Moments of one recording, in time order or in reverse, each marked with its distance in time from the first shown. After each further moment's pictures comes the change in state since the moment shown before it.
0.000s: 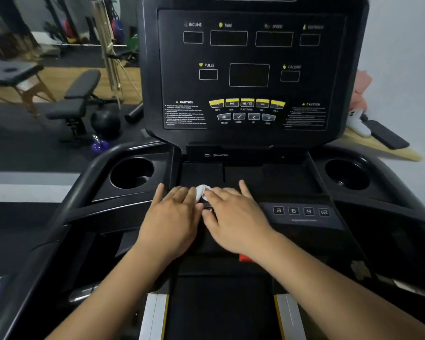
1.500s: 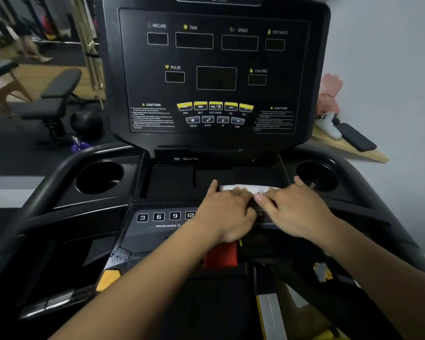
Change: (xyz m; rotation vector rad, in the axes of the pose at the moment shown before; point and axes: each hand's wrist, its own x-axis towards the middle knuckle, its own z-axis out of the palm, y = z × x) left_hand 0.075 0.138 -0.011 -0.220 -0.339 0.221; right_hand -0.049 0.147 -0.044 -0.200 -0.086 0.215
